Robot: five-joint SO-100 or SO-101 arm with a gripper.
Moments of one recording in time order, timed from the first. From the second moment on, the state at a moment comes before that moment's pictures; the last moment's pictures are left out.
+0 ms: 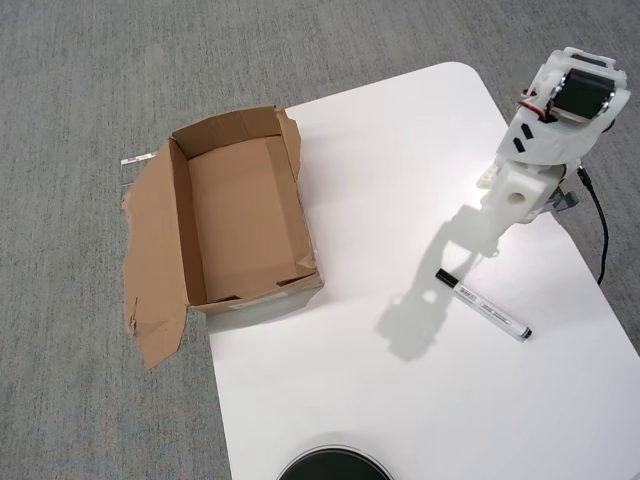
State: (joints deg) arm -43.9 129.3 97.2 100.8 182.3
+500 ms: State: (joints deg) arm -46.6 112.5 94.2 101.0 182.3
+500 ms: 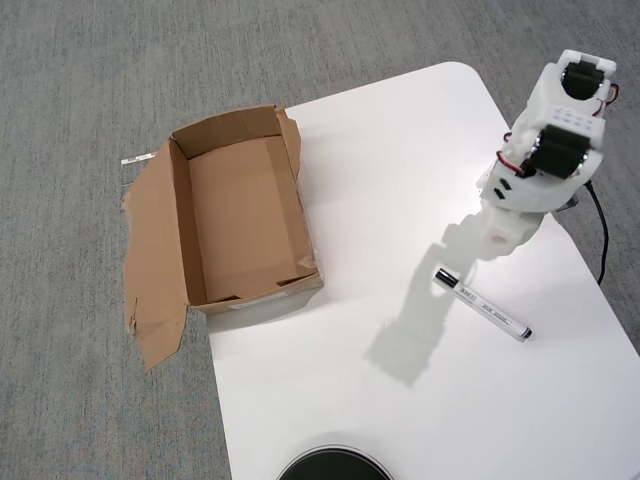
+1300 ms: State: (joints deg) arm -53.8 86.7 93.7 90.5 182.3
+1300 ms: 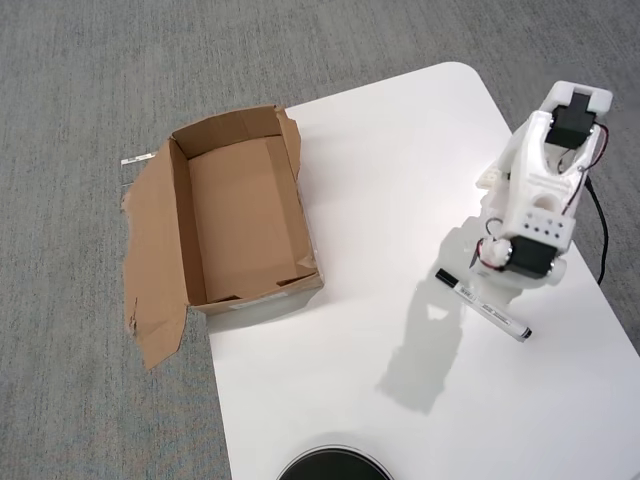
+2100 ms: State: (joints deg) arm -53.9 85.3 93.6 86.6 182.3
